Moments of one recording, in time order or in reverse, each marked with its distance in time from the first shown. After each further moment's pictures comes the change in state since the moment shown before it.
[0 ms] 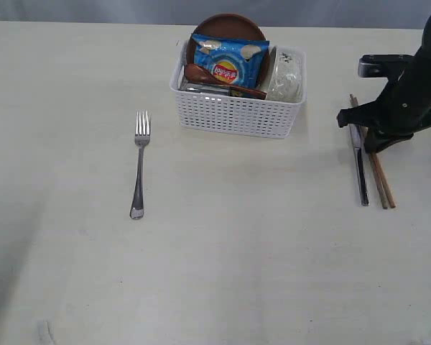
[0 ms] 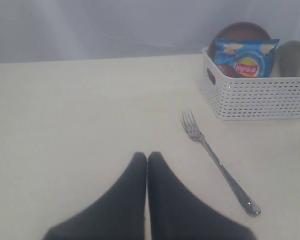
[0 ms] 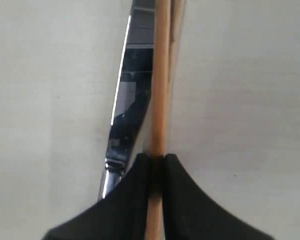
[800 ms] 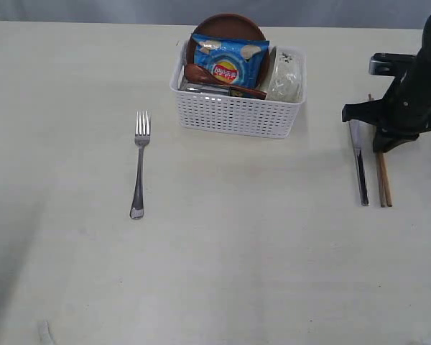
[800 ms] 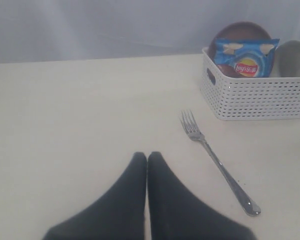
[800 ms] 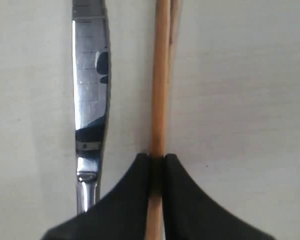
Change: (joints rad) left arm 0.000 0.000 0.000 0.000 0.000 0.000; right arm 0.000 0.000 0.000 -0.102 -0.008 0.238
